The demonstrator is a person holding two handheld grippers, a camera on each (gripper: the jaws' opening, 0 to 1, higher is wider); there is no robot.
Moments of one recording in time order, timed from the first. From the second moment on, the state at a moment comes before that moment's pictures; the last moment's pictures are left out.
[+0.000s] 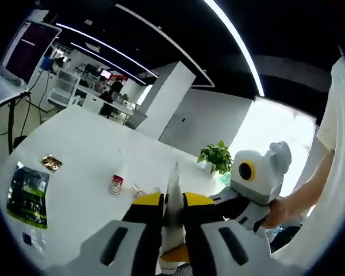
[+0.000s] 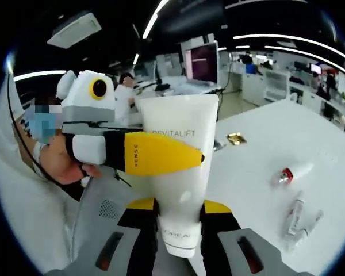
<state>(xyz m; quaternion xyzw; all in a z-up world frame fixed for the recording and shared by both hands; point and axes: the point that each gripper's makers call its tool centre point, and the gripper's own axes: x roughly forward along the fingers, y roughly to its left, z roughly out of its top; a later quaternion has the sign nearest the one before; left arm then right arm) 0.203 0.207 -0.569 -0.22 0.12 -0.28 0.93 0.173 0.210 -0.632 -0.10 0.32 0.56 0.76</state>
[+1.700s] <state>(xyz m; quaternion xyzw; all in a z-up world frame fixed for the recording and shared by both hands) 0.213 0.210 -0.690 0.12 0.28 -0.20 0.93 0.361 0.058 -0.588 -0.01 0.21 0.39 0.90</state>
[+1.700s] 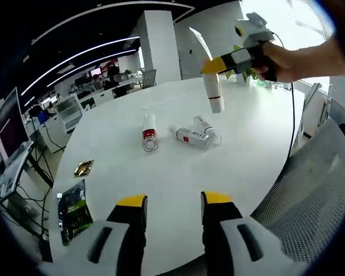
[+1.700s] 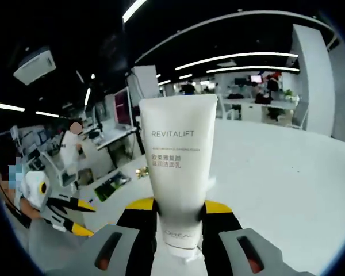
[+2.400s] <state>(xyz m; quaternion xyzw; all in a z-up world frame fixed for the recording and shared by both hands) 0.211 0.219 -0.697 0.09 0.30 -0.18 0.93 0.435 0.078 -0.601 -0.06 0.18 0.36 0.91</state>
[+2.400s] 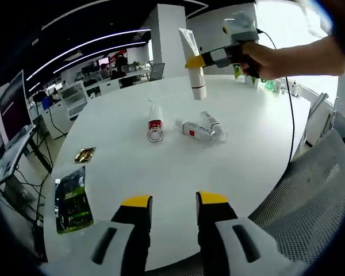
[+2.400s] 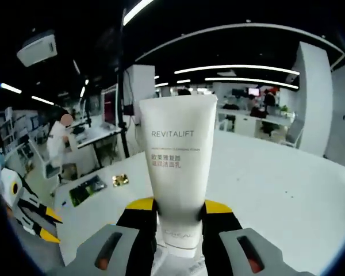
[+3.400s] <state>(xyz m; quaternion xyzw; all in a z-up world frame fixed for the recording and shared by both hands) 0.203 0.219 -0.719 0.10 0.34 -0.19 0.92 0.510 0.061 -0.670 -0.07 0.22 0.30 0.93</state>
